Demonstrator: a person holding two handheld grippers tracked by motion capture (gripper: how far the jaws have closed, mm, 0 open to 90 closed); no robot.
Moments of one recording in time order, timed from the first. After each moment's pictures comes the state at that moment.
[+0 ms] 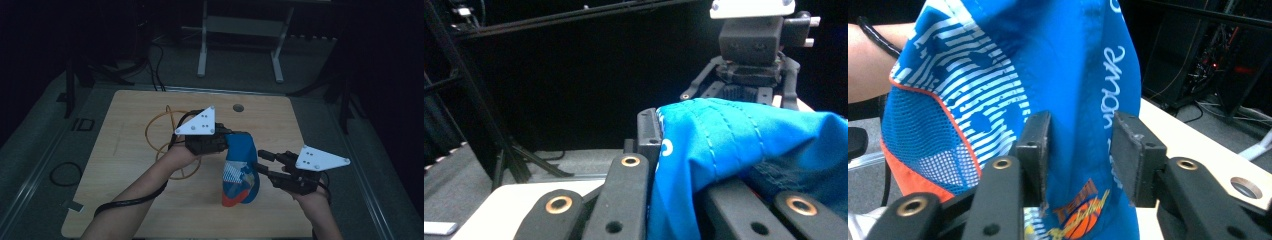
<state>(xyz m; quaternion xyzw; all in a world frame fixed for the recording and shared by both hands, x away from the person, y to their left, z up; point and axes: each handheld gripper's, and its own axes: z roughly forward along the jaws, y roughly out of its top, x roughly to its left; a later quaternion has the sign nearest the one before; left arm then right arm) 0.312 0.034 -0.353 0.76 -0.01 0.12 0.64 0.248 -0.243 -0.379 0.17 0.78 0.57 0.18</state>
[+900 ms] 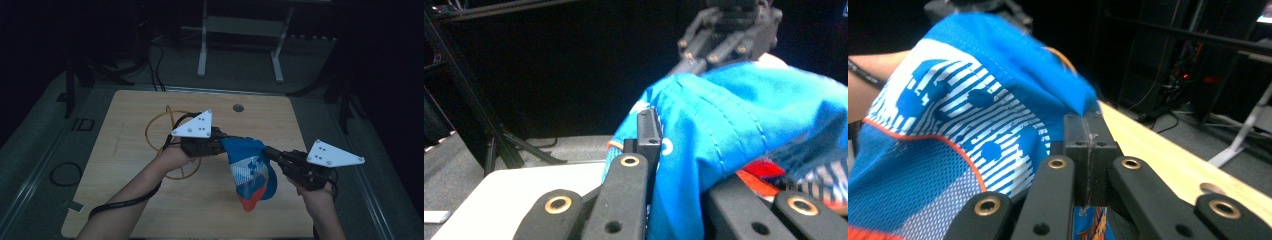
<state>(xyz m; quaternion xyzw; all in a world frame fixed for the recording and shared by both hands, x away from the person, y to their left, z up) 0.309 0.044 -0.358 0.78 -0.02 0.11 0.62 0.247 -0.254 -0.361 0.20 0.76 0.58 0.22</state>
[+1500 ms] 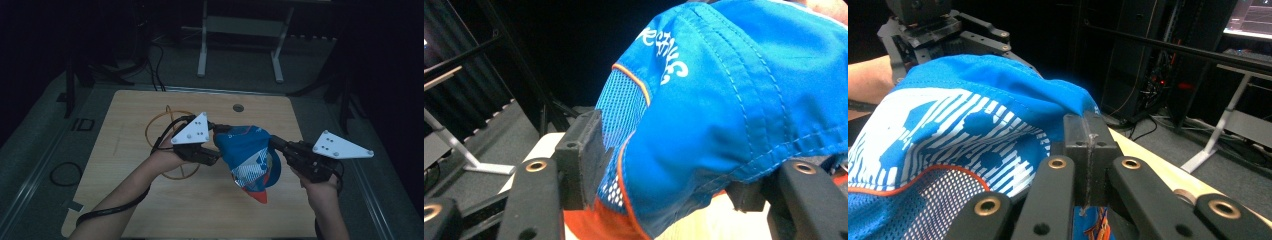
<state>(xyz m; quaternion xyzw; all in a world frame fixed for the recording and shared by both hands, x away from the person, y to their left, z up) 0.294 0.058 -0.351 0.80 0.03 0.20 0.56 0.253 -0.256 -0.341 0.22 0.74 0.58 0.24</state>
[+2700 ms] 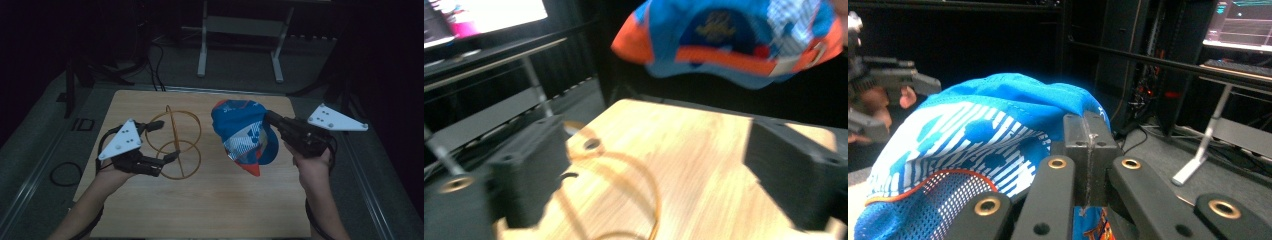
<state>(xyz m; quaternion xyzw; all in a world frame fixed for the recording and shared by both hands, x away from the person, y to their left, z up) 0.253 0.181 -0.372 0.75 0.19 0.27 0.57 0.287 -0.236 -0.311 0.24 0.72 0.60 0.25</state>
